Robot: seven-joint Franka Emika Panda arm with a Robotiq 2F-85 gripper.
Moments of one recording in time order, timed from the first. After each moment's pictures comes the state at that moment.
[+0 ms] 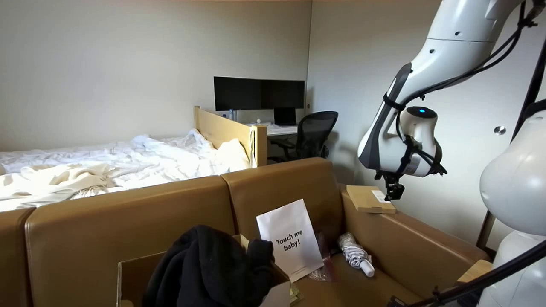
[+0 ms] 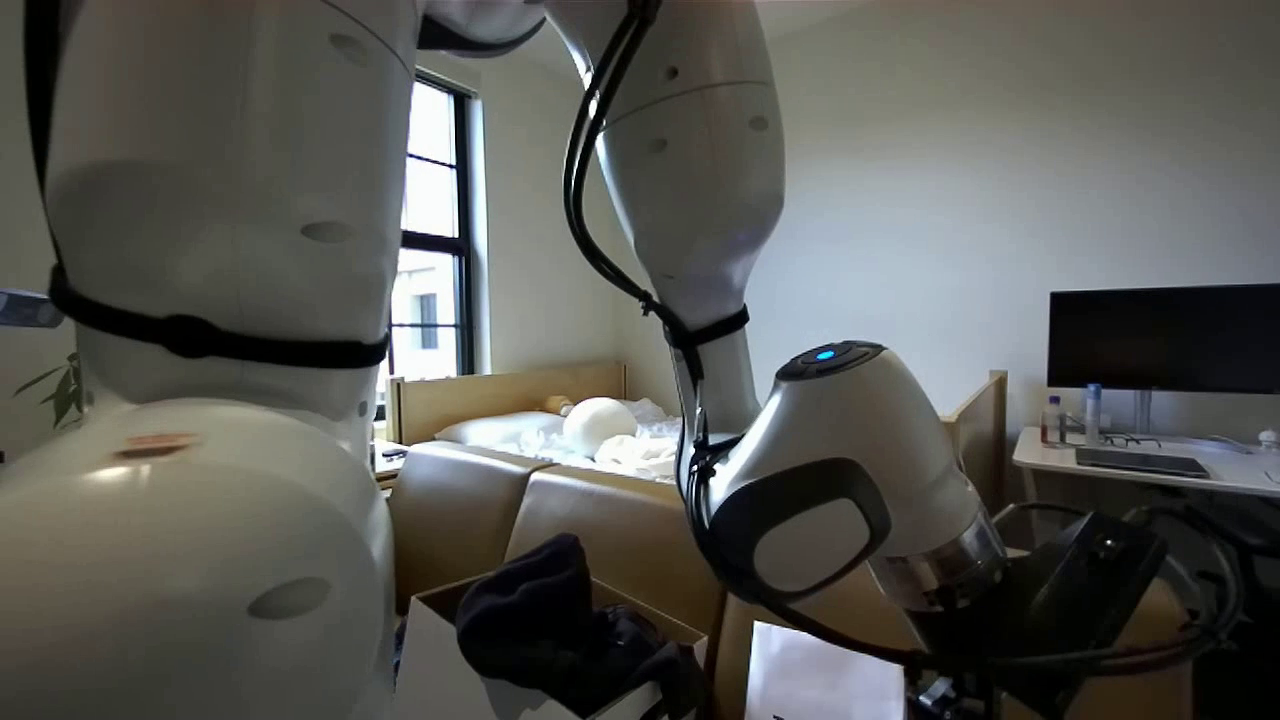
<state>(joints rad) -0.37 0.12 -0.05 -2.79 0.45 3.45 -1.95</state>
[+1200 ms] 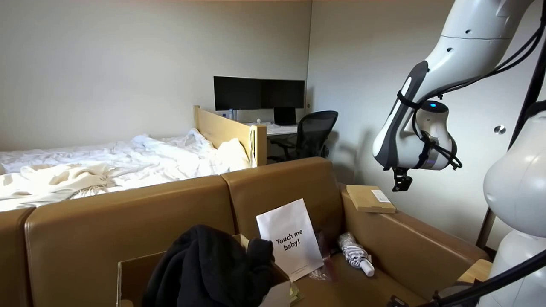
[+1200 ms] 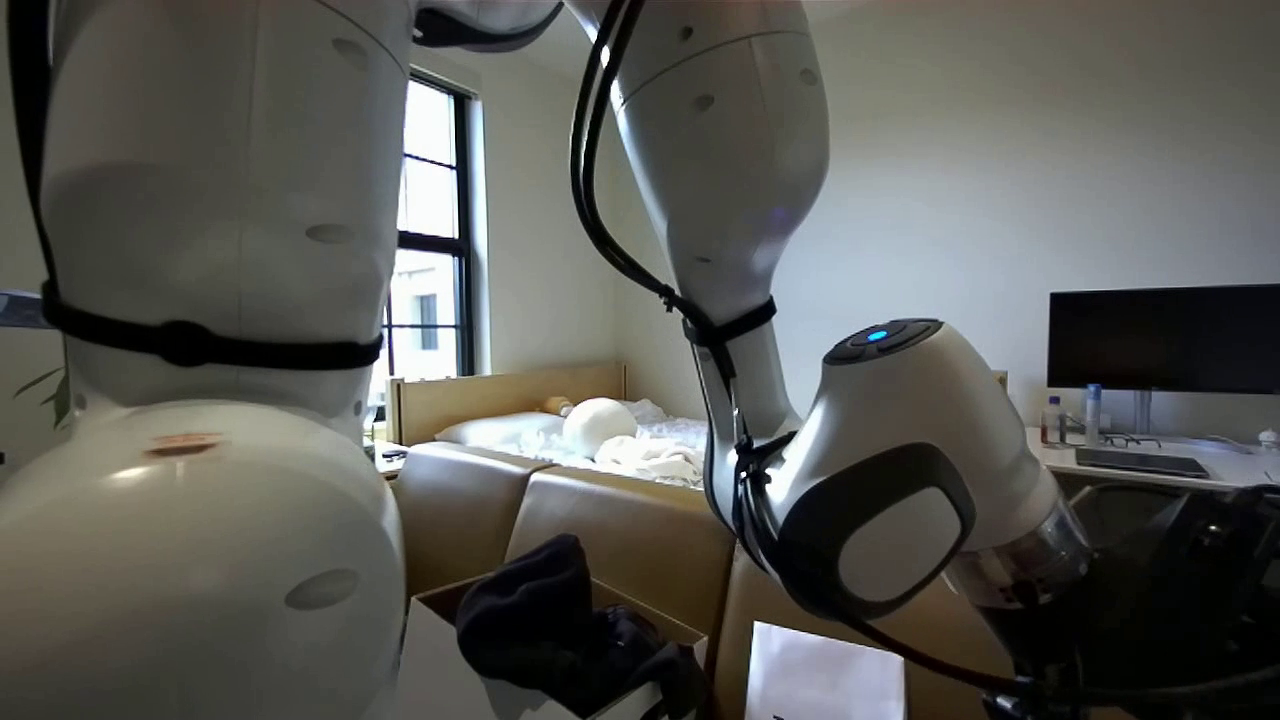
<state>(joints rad) -0.31 0.11 -0.26 -2.76 0.20 3.45 -1.79</state>
